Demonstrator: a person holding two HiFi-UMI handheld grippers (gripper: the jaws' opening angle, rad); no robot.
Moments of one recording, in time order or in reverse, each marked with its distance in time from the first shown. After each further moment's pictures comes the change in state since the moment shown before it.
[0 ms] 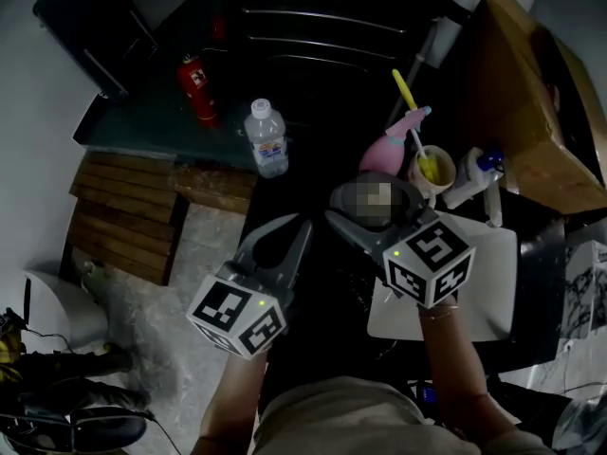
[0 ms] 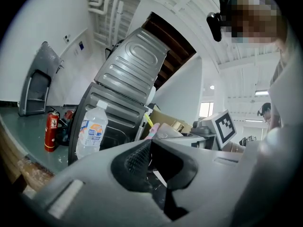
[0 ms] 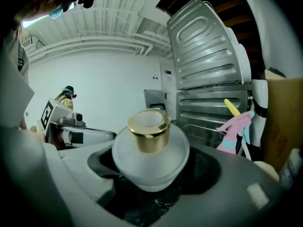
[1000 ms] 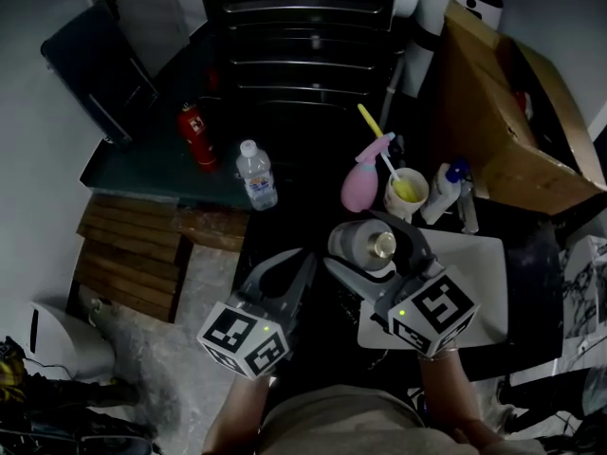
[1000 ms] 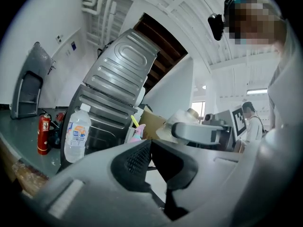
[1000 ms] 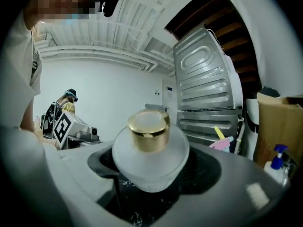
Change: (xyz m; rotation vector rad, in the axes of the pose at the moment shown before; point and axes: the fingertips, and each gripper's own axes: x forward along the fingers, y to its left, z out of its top) left arm -0.013 -0.062 0.006 0.041 -0.007 -0.076; right arm -0.091 0.044 0.045 -0.090 -0.188 -0.037
